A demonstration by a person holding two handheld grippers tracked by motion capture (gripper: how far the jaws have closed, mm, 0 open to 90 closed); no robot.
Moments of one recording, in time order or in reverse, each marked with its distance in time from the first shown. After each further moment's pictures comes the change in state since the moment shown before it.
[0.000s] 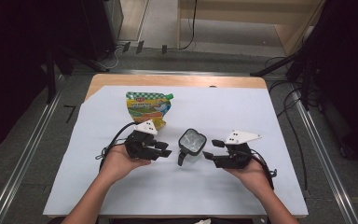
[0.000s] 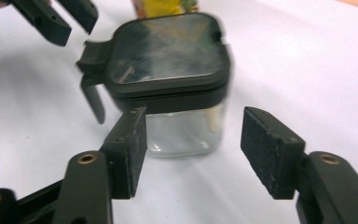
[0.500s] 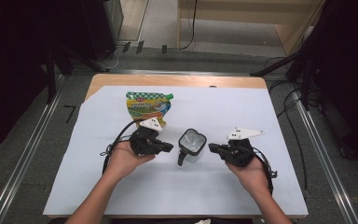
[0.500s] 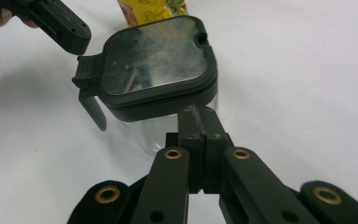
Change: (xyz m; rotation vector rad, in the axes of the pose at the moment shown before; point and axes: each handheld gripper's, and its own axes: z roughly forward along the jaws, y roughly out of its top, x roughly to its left) left arm 0.000 0.006 0.011 0.024 0.002 -0.023; right arm 0.001 0.008 -0.003 0.040 -0.011 0.097
